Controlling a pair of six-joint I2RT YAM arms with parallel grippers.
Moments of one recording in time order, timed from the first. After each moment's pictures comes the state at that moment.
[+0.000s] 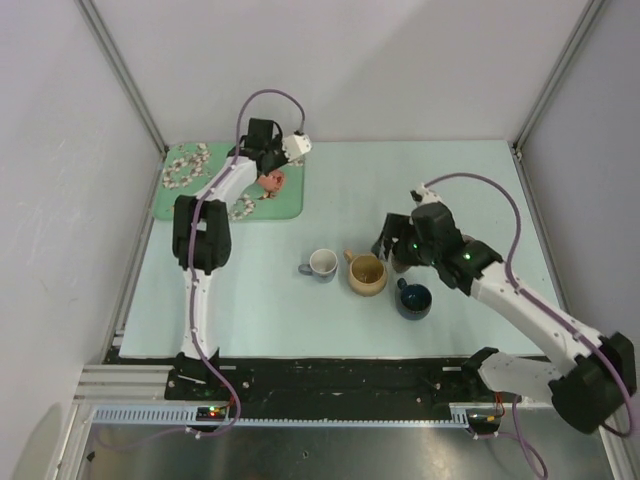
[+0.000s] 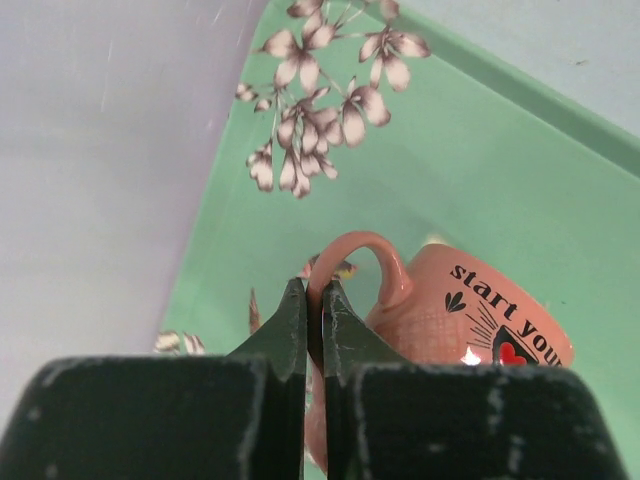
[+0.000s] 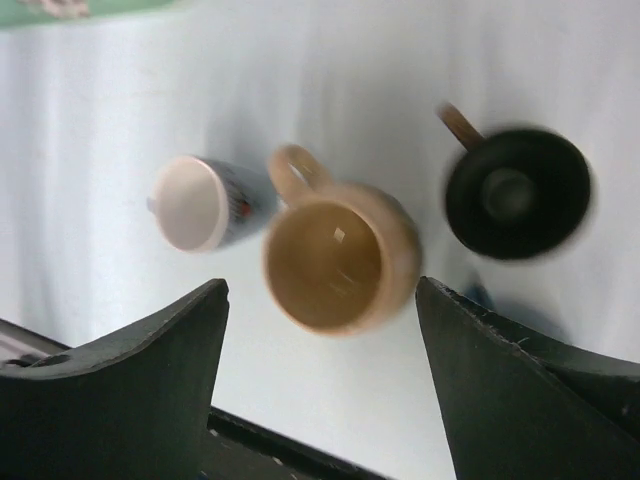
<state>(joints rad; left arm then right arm) -0.22 2.33 2.00 -0.37 0.06 1.02 0.60 1.08 0.90 -0.52 0.08 0.62</state>
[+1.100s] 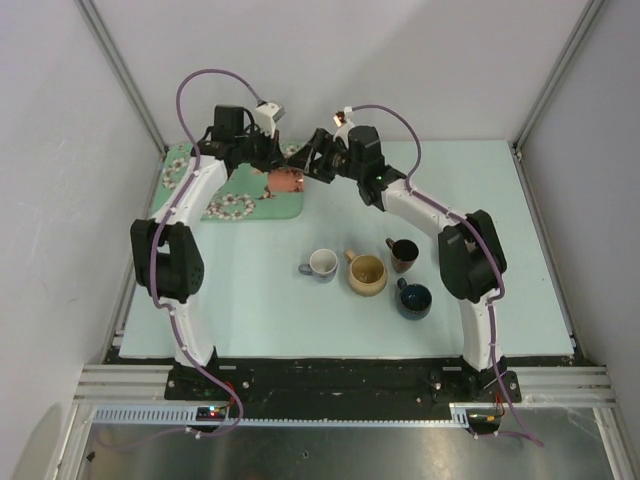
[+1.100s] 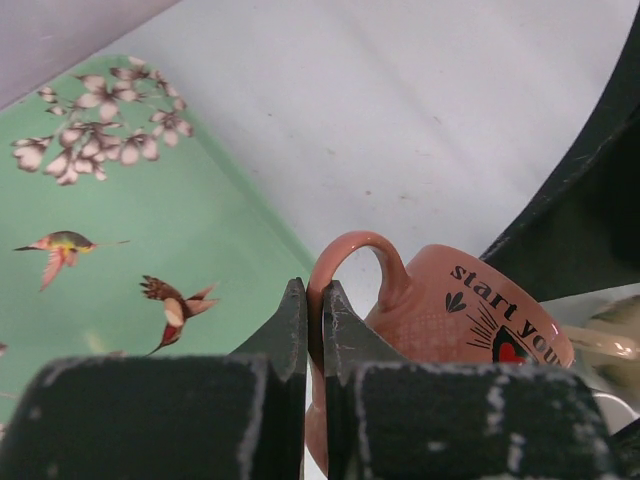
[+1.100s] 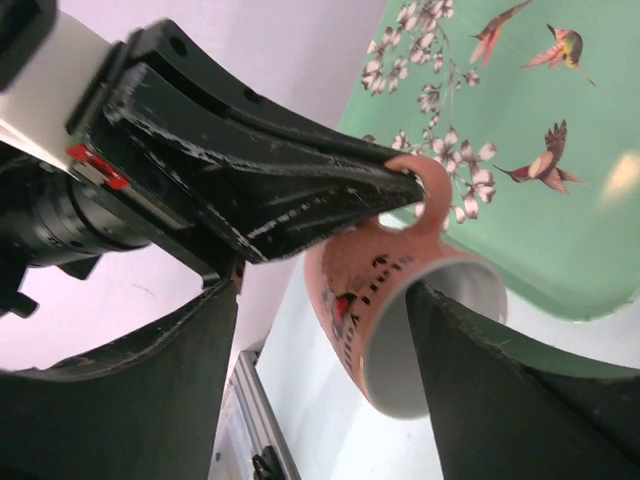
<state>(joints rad) -0.18 1.93 1.78 -0.48 0.51 0.19 0.57 2.07 1.71 0.20 -0.45 0.91</state>
